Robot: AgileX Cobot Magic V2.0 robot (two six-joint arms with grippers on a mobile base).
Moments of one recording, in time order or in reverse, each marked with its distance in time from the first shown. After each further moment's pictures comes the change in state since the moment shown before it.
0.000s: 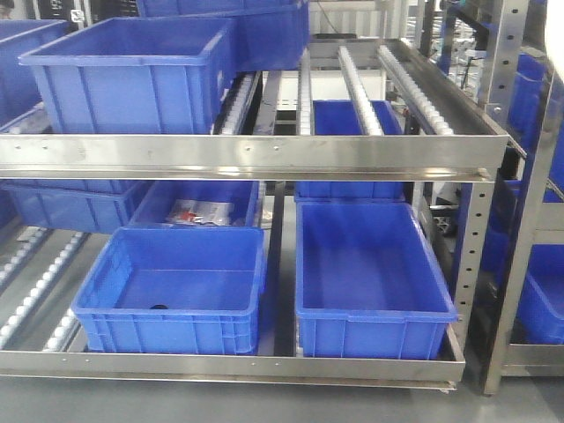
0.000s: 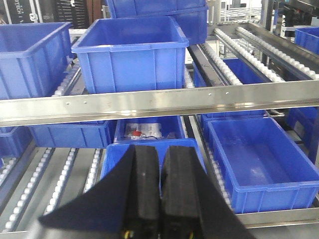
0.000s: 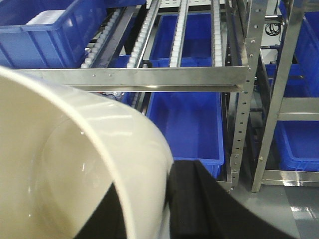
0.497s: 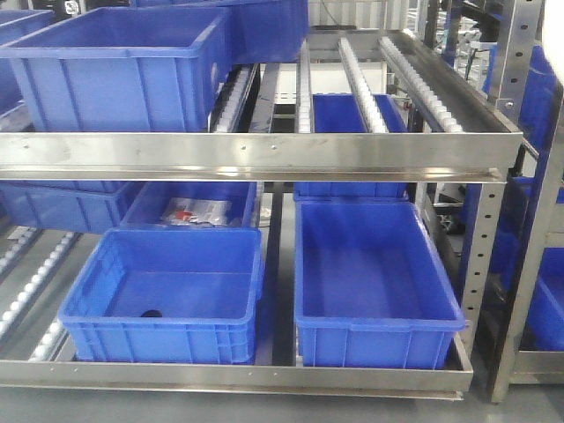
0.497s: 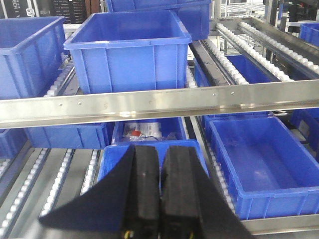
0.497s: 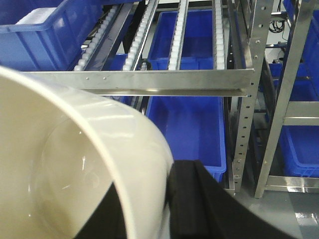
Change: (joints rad) left arm 0.000 0.000 0.000 0.000 0.000 0.000; right arm 0.000 0.000 0.000 0.000 -0.002 0.000
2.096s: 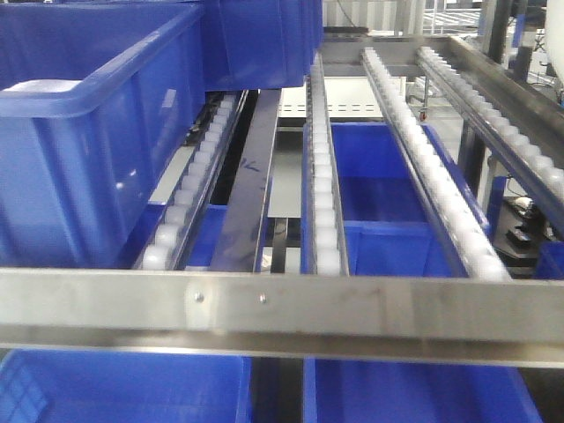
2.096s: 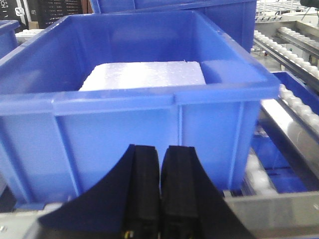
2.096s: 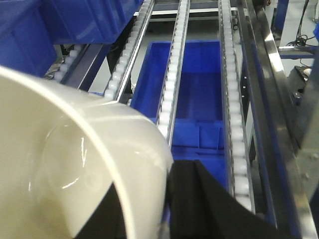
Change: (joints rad) left arm 0.000 0.000 0.000 0.000 0.000 0.000; right arm 0.000 0.000 0.000 0.000 0.000 0.000
